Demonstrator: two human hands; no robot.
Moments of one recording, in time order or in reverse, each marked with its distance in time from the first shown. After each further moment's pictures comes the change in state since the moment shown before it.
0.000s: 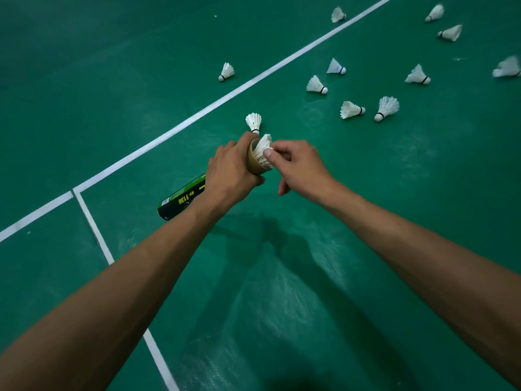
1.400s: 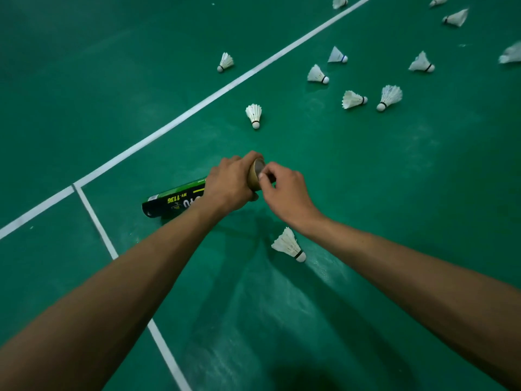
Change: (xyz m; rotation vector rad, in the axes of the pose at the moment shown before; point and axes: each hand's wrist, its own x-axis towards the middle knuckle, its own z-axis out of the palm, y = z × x) left_hand -0.012 -0.018 0.016 0.196 -0.226 0.028; right_hand -0.023 0.037 0.055 -0.202 0.103 0.035
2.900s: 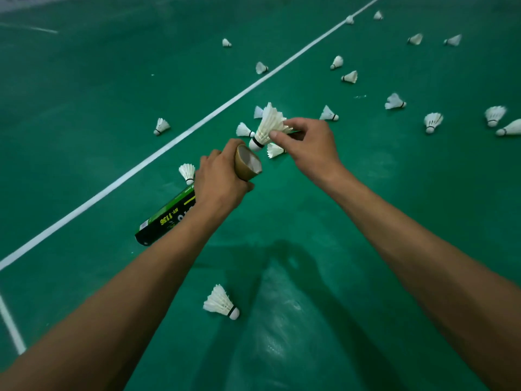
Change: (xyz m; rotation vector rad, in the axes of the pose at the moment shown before) left_hand 0.076 0.186 -0.039 -0.210 0.288 0.061; right_hand 0.072 0.040 -0.253 0.174 0.375 0.004
